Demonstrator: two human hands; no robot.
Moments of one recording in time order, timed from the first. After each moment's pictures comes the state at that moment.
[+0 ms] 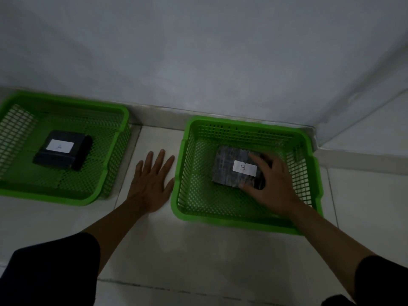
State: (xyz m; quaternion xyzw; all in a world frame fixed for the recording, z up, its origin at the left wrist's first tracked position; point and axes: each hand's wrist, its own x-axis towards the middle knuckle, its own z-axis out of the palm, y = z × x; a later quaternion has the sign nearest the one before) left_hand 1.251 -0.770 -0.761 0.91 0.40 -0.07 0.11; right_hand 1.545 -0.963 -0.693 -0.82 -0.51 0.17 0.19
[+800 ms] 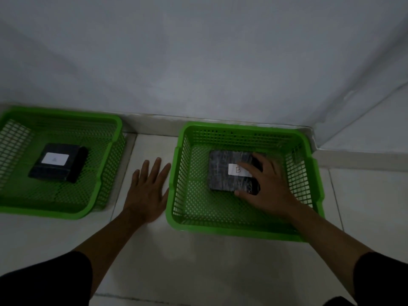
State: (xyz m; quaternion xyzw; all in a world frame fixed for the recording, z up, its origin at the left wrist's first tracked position) left_hand 1.251 -0.773 -0.754 0.91 0.39 -0.09 0.10; right_hand 1.555 -0.957 -0.710 -0.80 -0.55 0.18 0.15
